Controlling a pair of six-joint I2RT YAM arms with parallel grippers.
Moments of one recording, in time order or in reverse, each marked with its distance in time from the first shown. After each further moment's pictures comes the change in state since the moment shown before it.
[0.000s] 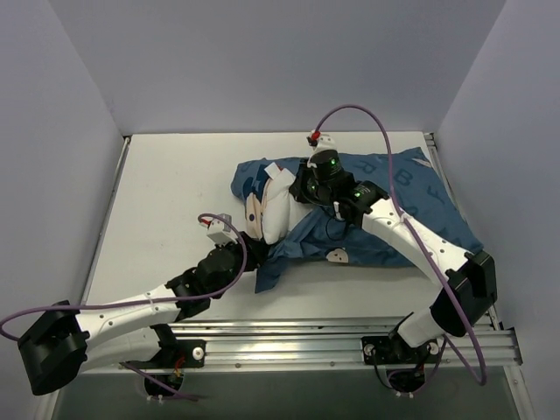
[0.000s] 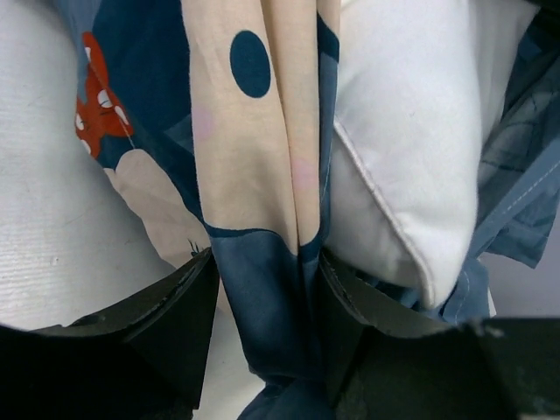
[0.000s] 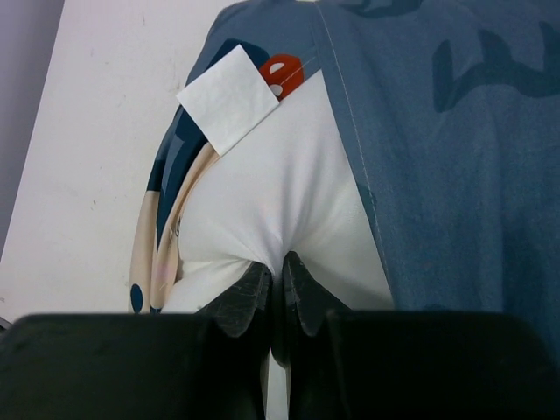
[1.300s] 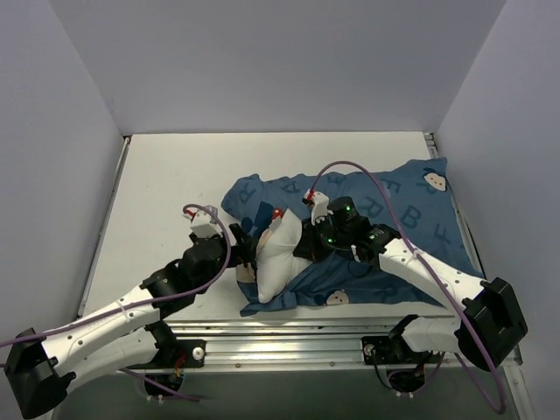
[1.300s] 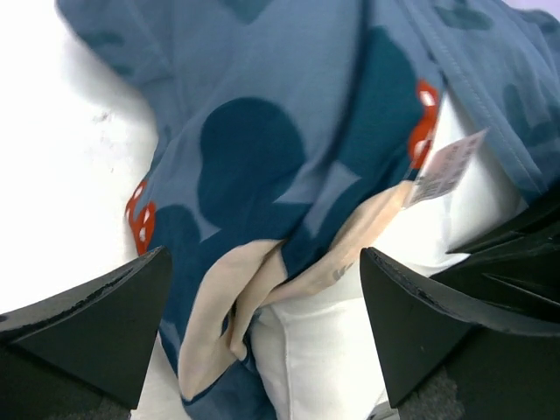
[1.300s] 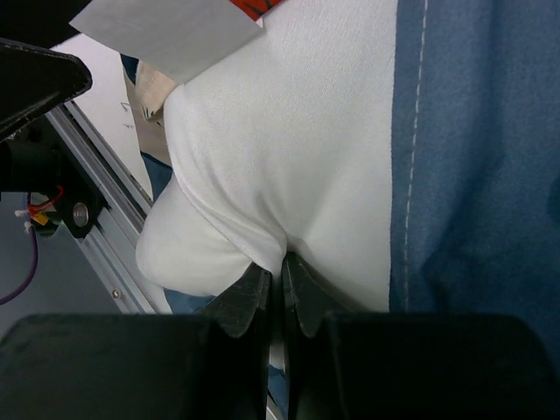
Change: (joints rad) left arm 0.082 -0.201 0.107 -0.423 -0.021 0.054; right arm 0.004 -0.236 -0.481 0.094 -0.494 -0.222
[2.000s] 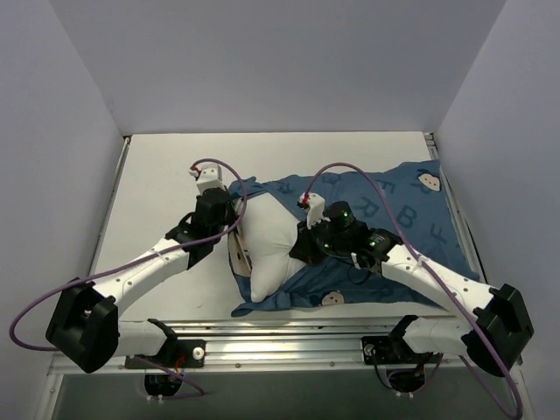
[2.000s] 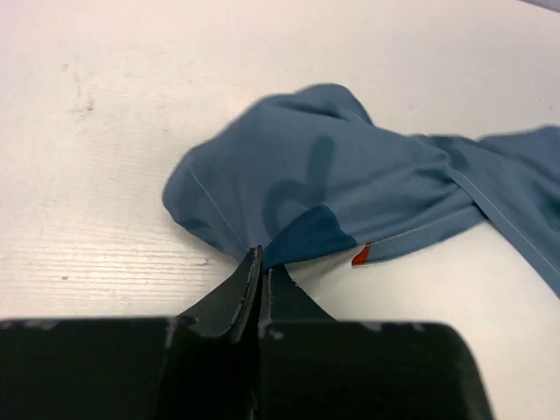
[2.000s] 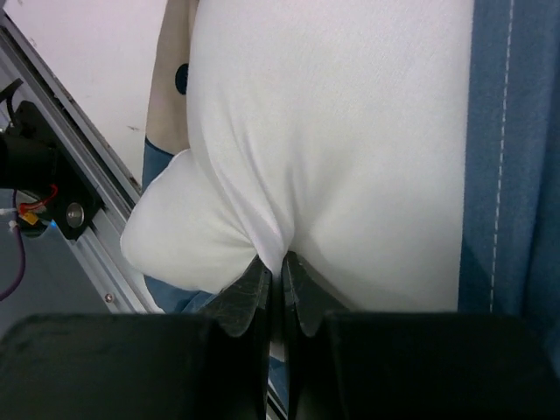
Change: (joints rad) left arm 0.270 0.459 0.295 0.141 0.028 0.310; right arm 0.092 -0.019 0.029 -0.010 0.101 -0.019
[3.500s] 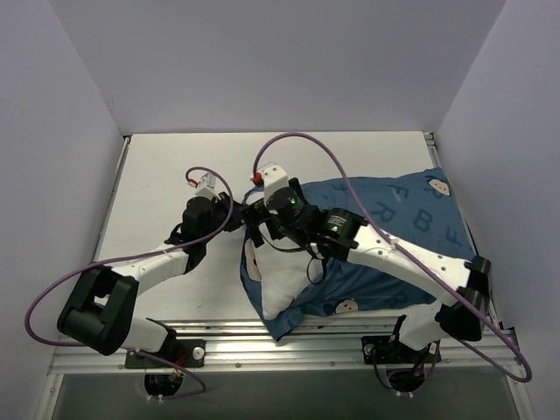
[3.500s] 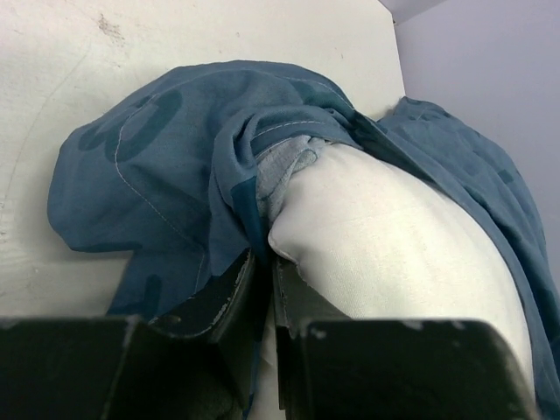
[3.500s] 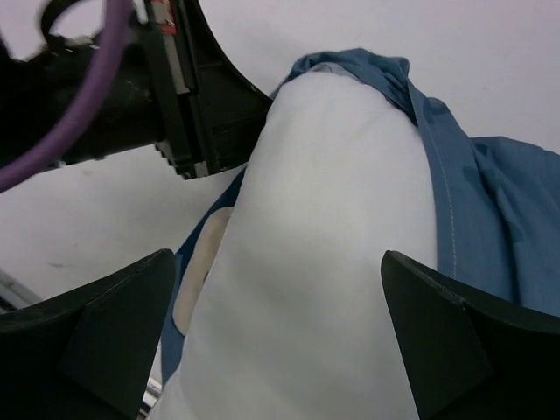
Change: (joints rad) left arm 0.179 0.111 -0.209 0.468 0.607 -0.369; right arm 0.298 0.218 0.559 -0.248 0.662 -0.032
